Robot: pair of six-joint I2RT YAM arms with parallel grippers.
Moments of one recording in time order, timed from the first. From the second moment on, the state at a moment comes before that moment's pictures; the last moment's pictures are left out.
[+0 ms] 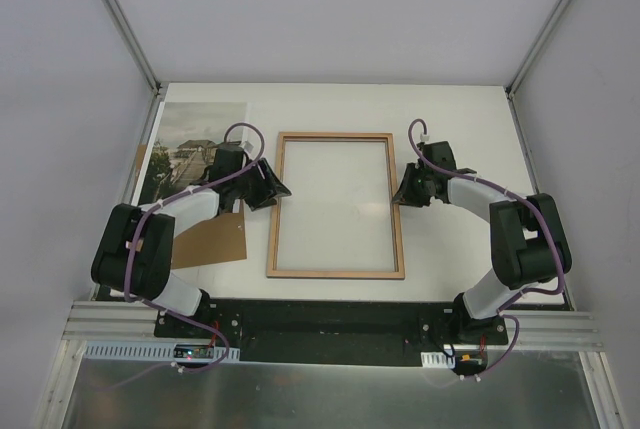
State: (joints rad) left arm -0.26 1.50 0.70 -0.02 0.41 -0.80; right arm 0.25 1.61 0.85 -0.25 -0.22 0.47
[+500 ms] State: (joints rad) left arm -0.26 1.36 0.67 -0.15 0.30 -0.80; right arm 0.27 1.60 0.85 -0.28 -0.16 0.45
